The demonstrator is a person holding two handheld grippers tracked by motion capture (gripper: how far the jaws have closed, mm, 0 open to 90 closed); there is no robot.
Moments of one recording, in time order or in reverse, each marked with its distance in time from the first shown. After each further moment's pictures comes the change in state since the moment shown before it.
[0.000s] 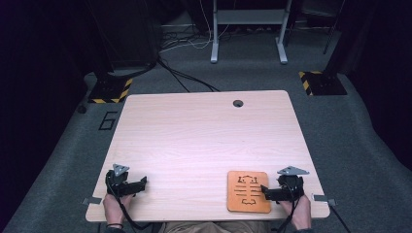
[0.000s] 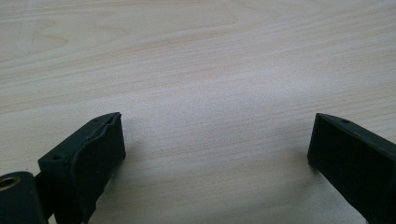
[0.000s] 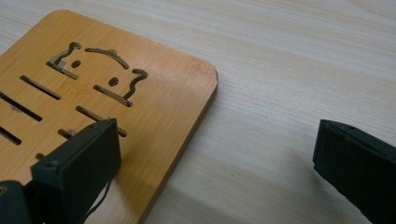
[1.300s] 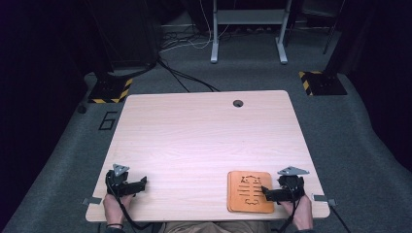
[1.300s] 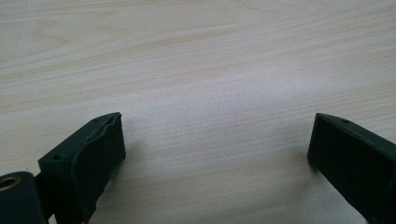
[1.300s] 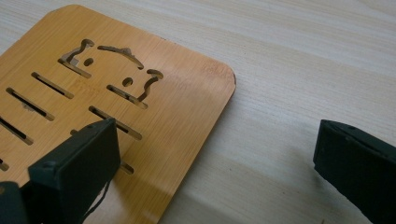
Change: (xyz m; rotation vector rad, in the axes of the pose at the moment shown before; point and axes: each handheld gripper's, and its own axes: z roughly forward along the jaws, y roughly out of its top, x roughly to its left) left arm 0.000 0.000 0.000 0.001 0.000 0.001; right arm -0.001 -0.001 -0.001 0.019 0.007 -0.010
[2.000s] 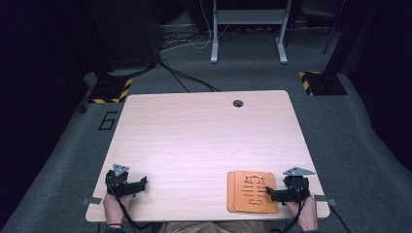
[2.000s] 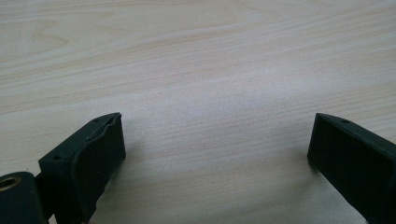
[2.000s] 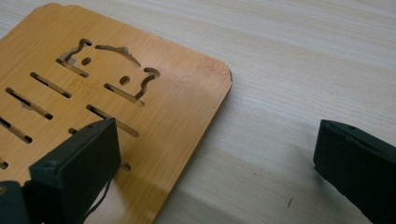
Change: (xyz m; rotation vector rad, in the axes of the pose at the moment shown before) left arm 0.000 0.000 0.000 0.004 0.002 0.004; right arm -0.013 -0.006 -0.005 0.002 0.000 0.015
